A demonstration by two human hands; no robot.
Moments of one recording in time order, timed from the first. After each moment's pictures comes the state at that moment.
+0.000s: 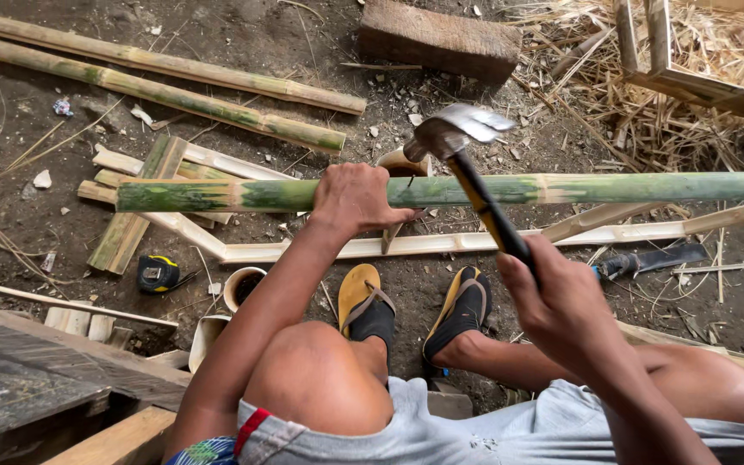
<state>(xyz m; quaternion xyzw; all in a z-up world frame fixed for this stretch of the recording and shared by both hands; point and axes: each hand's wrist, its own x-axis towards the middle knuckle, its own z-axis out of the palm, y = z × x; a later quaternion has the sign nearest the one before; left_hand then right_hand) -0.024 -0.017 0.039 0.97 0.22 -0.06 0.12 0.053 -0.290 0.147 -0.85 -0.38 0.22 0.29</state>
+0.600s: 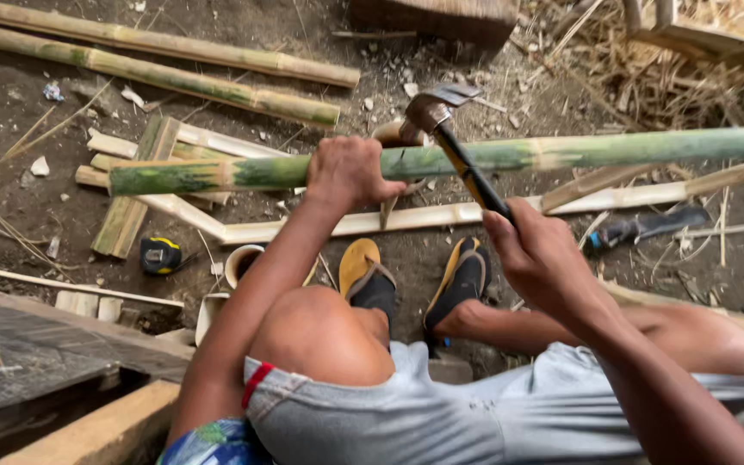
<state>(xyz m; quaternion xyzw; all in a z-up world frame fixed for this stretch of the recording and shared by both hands) -0.028 -0.035 0.034 0.97 0.21 -0.06 0.09 0.059 -0.290 0.131 -0.86 -0.40 0.19 0.26</state>
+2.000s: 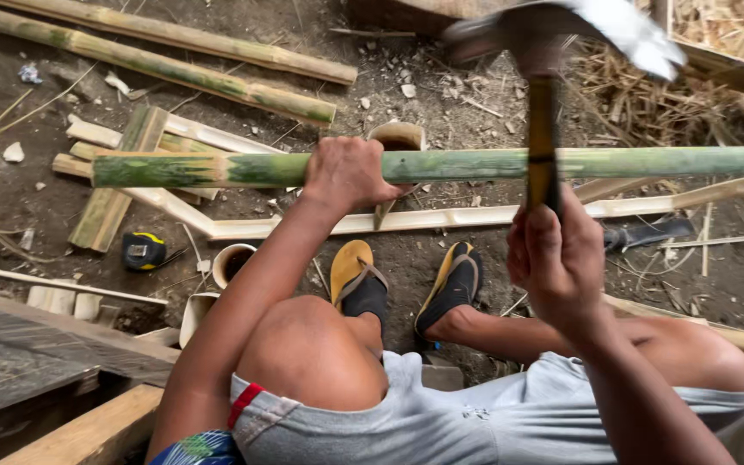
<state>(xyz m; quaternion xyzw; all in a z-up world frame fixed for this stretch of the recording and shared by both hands) -0.026 -0.022 0.027 0.97 0.21 -0.03 0.10 0.069 -0.300 0.112 -0.73 -0.37 0.26 0.51</state>
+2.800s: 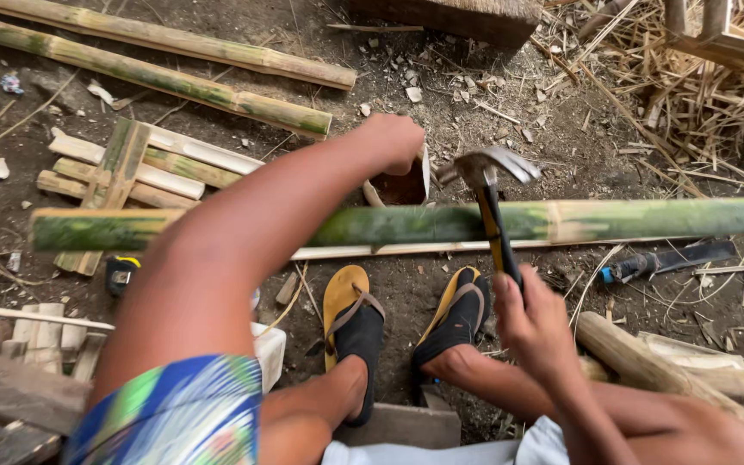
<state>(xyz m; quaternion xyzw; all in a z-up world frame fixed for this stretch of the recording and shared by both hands) 0.138 0.040 -0.077 0.96 0.09 -0.25 0.10 0.103 -0.298 0.024 -0.83 -0.21 0.31 0.40</state>
